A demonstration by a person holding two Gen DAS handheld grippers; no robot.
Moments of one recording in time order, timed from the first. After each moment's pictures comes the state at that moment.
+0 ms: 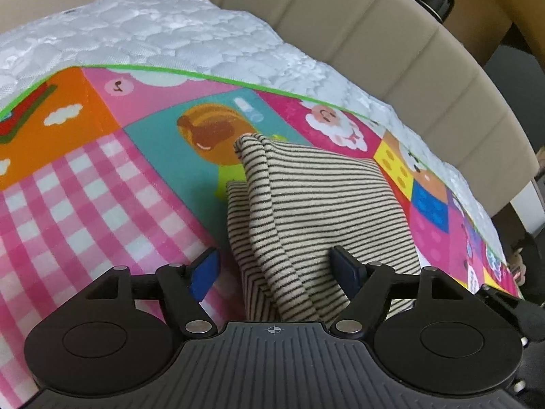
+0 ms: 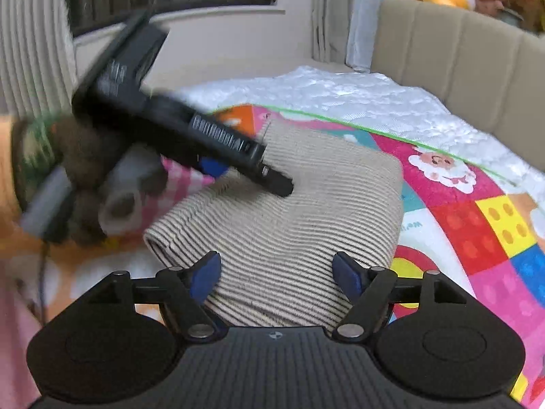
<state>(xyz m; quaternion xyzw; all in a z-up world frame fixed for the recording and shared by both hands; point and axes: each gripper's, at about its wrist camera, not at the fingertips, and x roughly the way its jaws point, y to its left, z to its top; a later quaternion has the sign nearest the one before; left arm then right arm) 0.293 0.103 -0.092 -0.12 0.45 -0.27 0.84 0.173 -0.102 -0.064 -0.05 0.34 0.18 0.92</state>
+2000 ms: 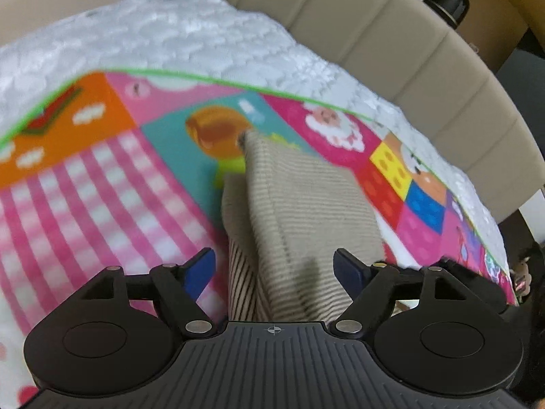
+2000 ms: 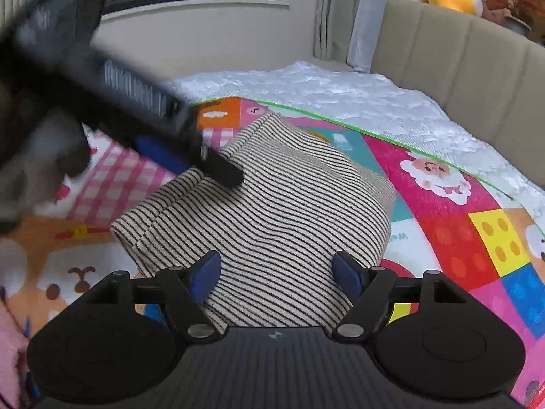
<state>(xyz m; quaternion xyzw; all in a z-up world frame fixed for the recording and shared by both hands) 0.267 0.100 -0.065 -0.13 0.47 -0.23 0.84 0.183 -0.110 -0.068 -0.09 0.35 0.19 0.91</state>
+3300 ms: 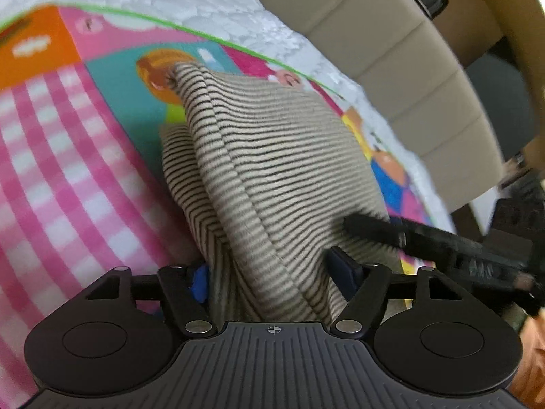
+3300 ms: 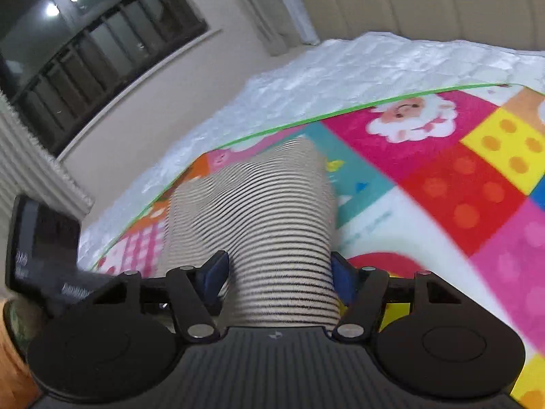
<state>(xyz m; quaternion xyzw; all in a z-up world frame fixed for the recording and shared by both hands) 0.273 0.089 -0.105 -0.20 0.50 -0.32 0.78 0.239 -0.186 -0.076 0.15 0.41 0.17 0.89</state>
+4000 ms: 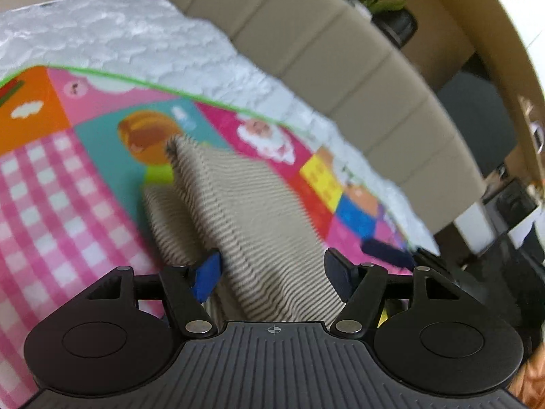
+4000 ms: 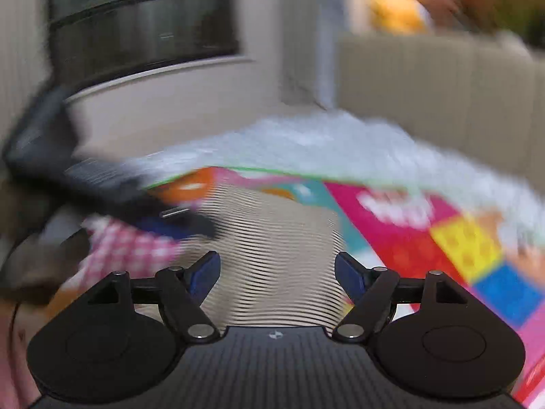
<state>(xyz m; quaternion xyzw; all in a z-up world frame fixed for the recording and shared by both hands) 0.262 0.097 -0.056 -0.21 0.42 -0.33 0.82 0.149 -0.123 -0.032 -0.05 0.27 0.19 0.94</state>
